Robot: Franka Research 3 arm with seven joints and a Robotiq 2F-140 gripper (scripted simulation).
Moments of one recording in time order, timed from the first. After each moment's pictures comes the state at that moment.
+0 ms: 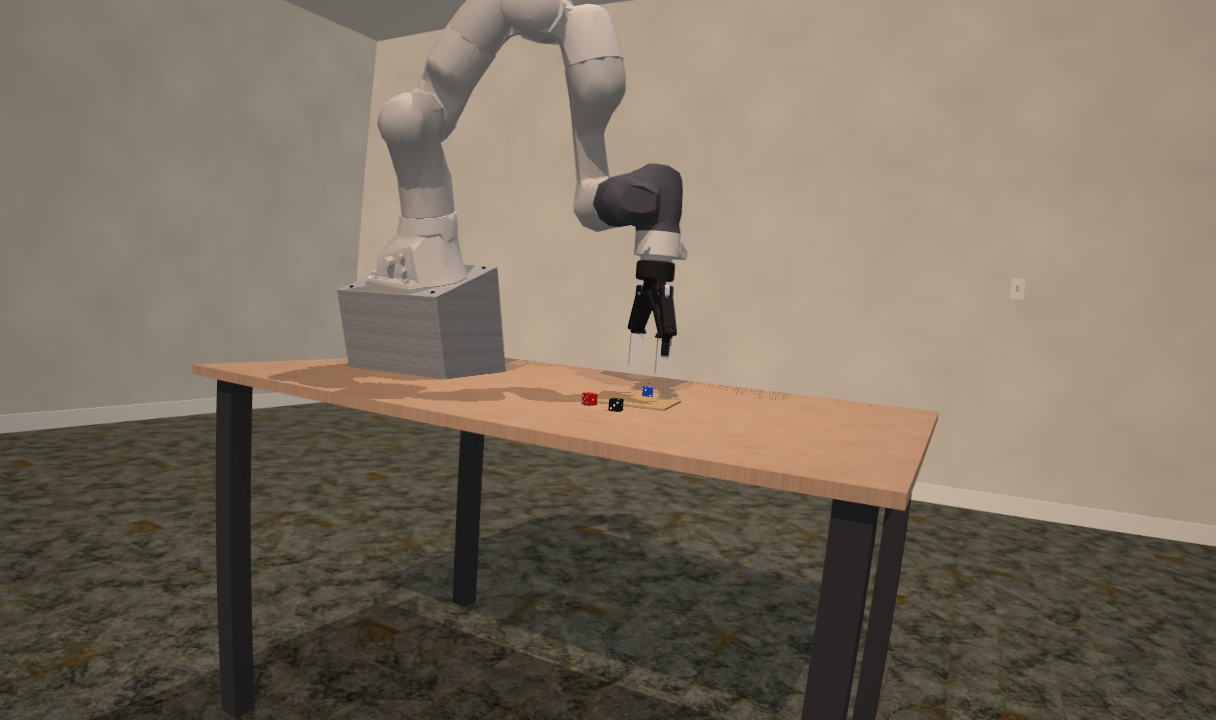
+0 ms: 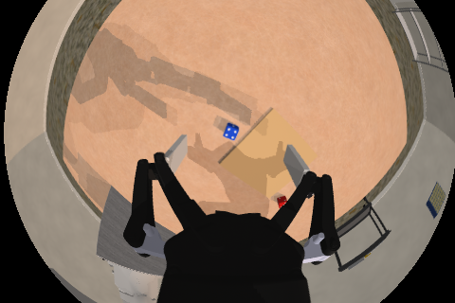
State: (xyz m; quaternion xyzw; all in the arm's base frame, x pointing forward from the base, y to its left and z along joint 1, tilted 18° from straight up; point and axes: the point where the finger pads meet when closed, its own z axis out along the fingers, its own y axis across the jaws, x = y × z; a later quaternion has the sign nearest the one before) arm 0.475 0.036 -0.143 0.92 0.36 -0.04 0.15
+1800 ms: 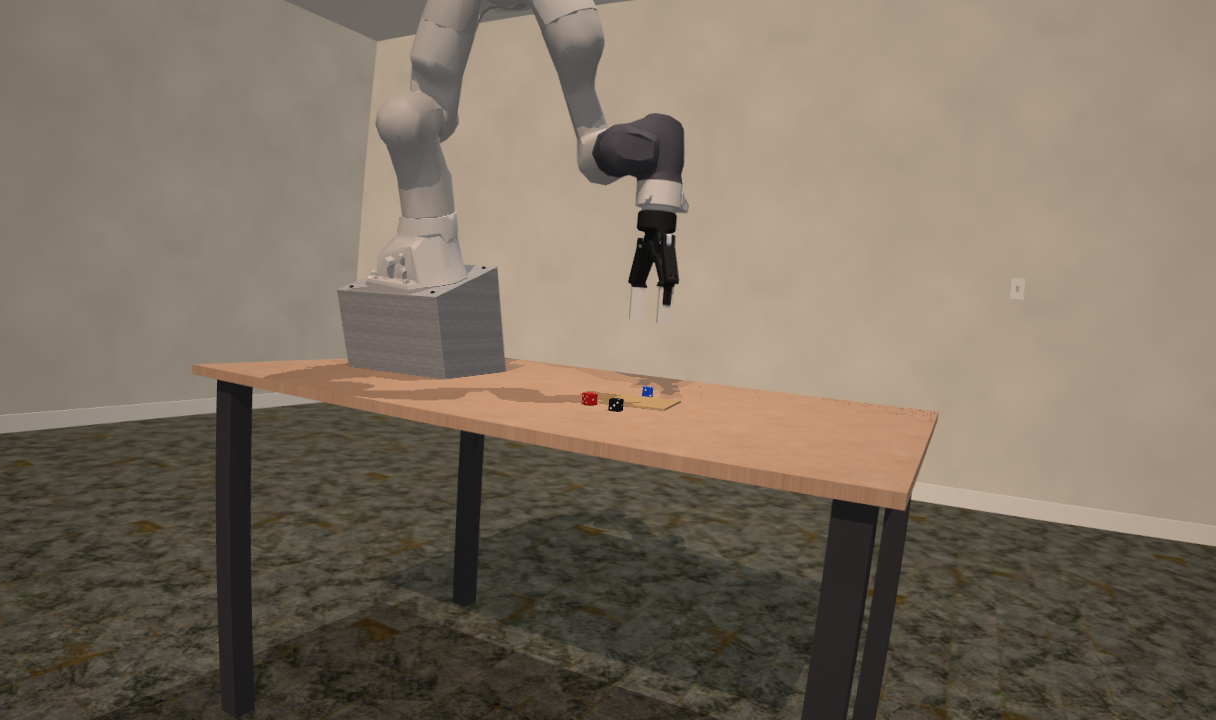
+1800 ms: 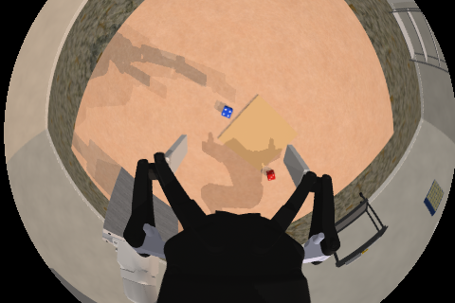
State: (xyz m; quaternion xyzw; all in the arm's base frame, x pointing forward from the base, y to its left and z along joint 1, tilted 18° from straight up) arm 0.474 0.048 -0.049 0.92 0.36 -0.04 0.15
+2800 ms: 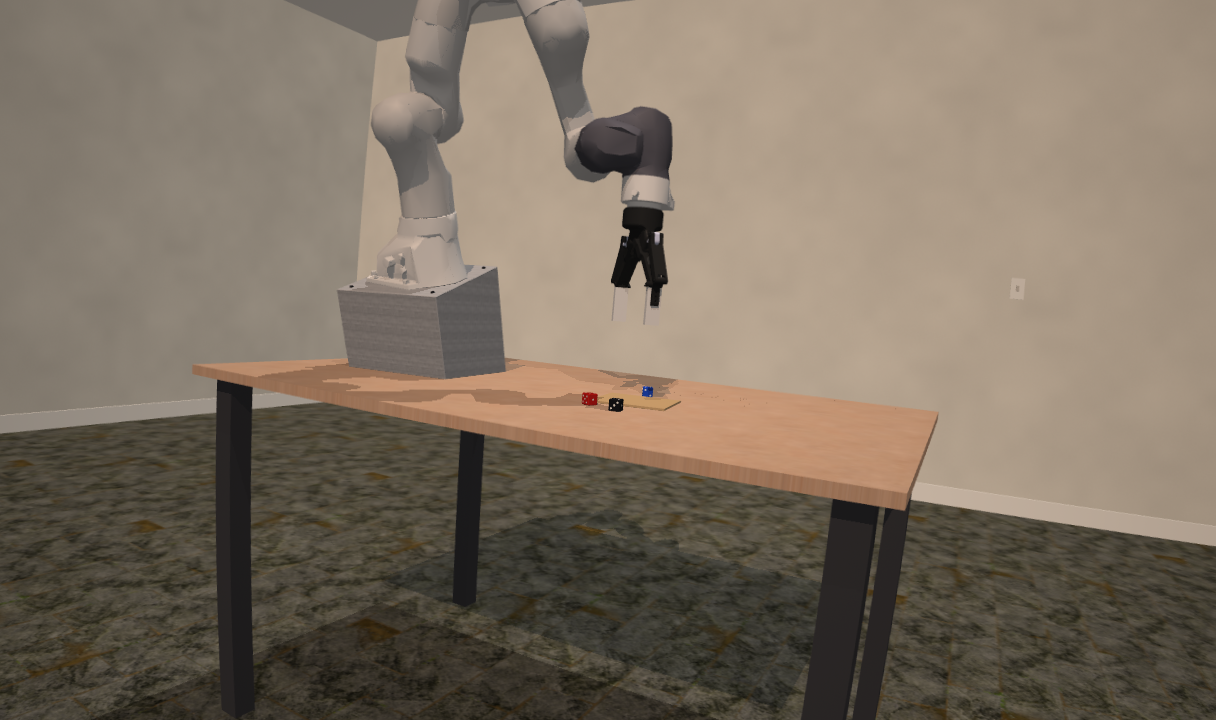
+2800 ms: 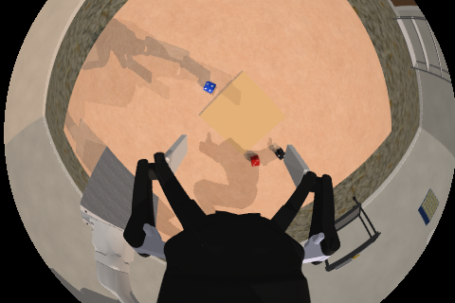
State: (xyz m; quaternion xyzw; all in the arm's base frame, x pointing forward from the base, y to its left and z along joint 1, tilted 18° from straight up) arm 0.470 -0.015 -0.034 0.91 0.39 -0.05 0.15
